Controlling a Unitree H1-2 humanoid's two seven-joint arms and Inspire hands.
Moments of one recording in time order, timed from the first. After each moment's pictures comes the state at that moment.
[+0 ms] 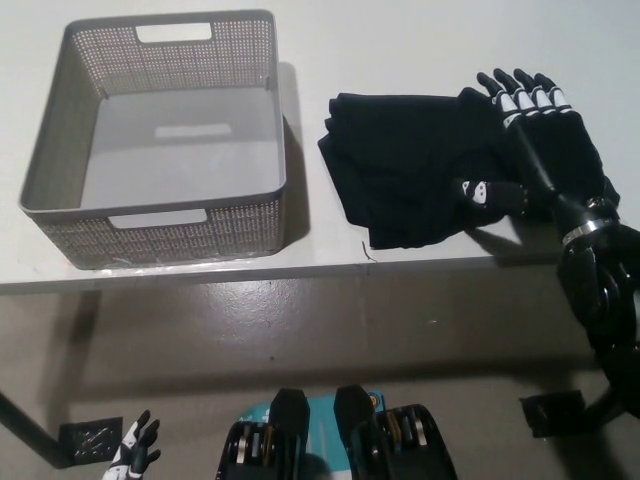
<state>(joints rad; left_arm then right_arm) 0.19 0.14 -0.01 0.27 0.07 -0.44 0.05 -0.64 -0.34 0.30 0.24 -0.95 0.07 -0.05</state>
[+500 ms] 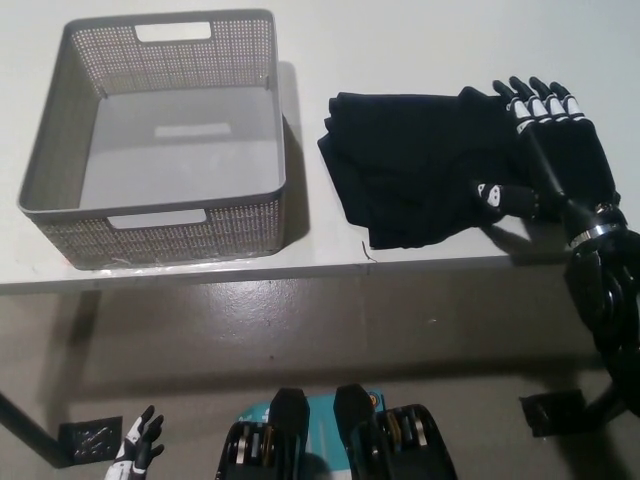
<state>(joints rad) 0.18 0.14 -0.01 0.27 0.07 -0.44 0.05 -0.63 -0.35 0.29 0.30 -0.95 0.07 -0.09</state>
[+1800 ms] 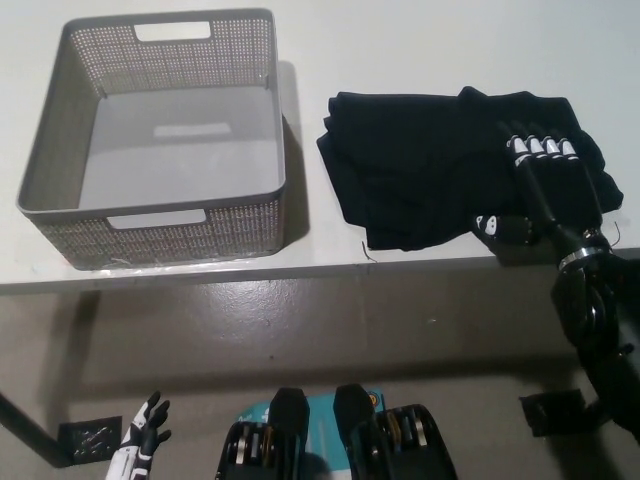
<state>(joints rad) 0.15 0.14 -0.02 0.26 0.07 -0.44 0.05 -0.64 -0.30 0.30 0.50 -0.89 0.06 -0.16</state>
